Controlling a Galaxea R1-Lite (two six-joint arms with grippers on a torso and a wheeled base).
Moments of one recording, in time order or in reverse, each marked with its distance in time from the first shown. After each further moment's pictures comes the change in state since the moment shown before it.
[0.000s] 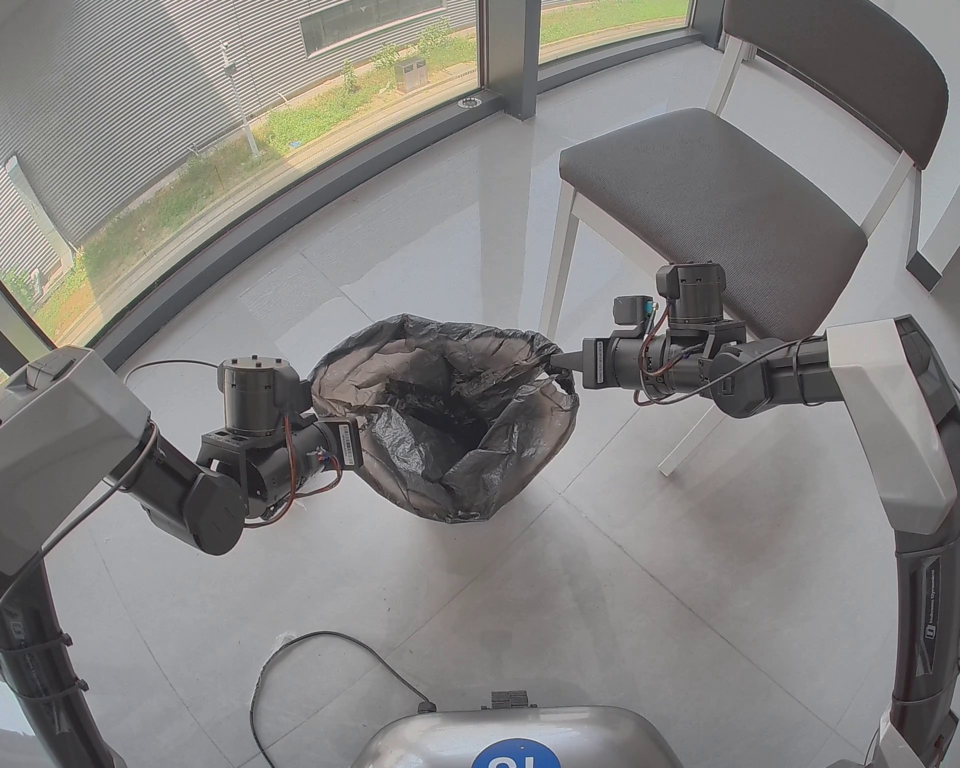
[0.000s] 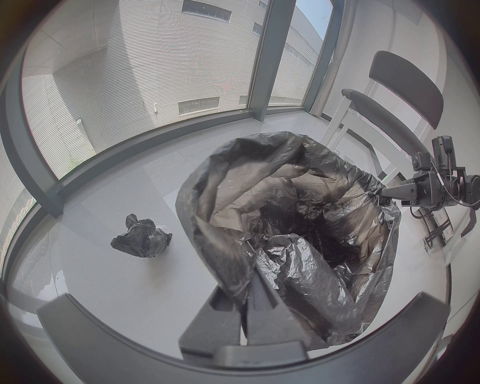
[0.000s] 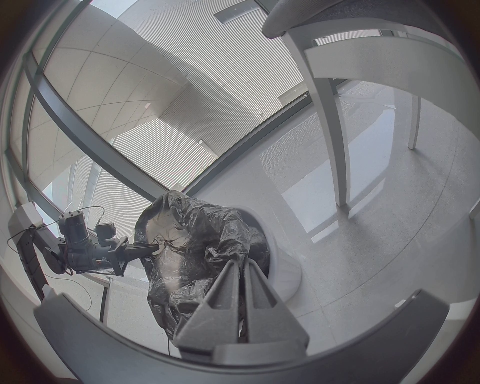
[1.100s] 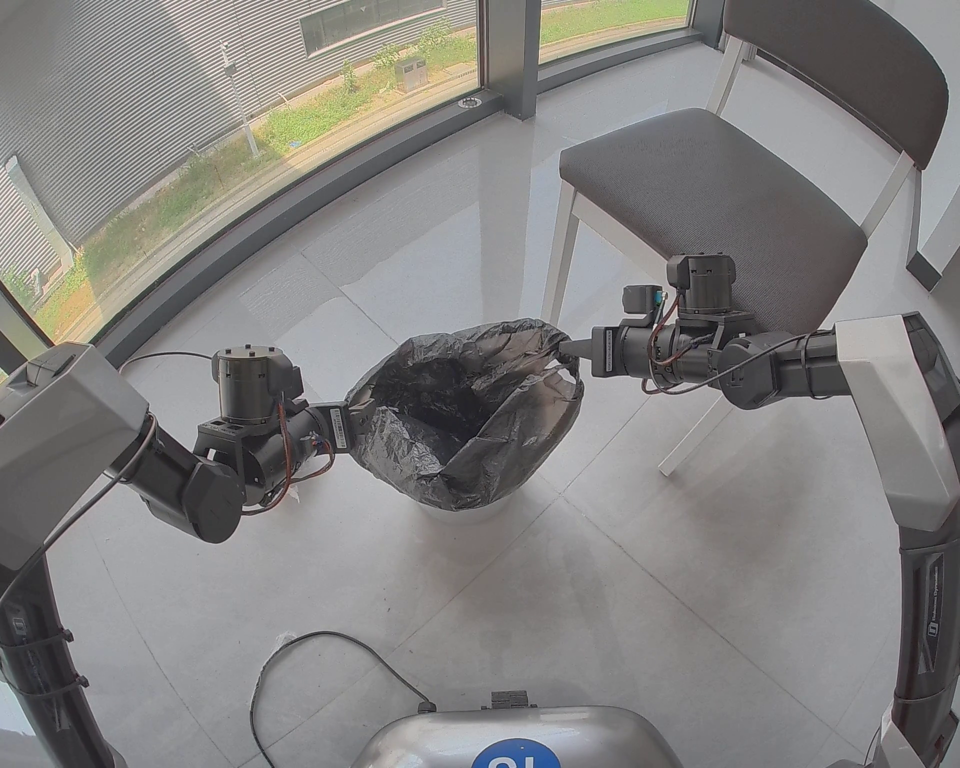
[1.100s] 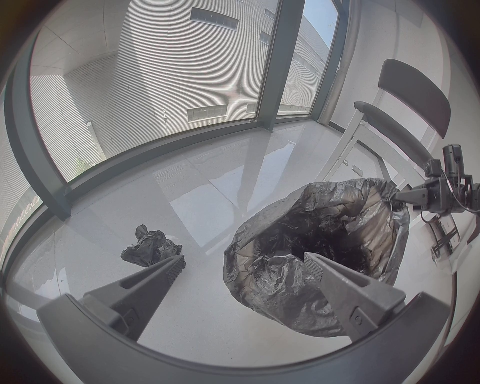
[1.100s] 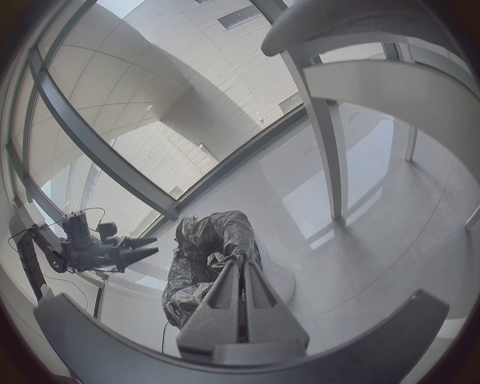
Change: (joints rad) left arm 0.023 0.014 -0.043 -0.012 0.031 -0.007; right arm -0.021 -0.011 -0.014 -0.007 0.000 -0.015
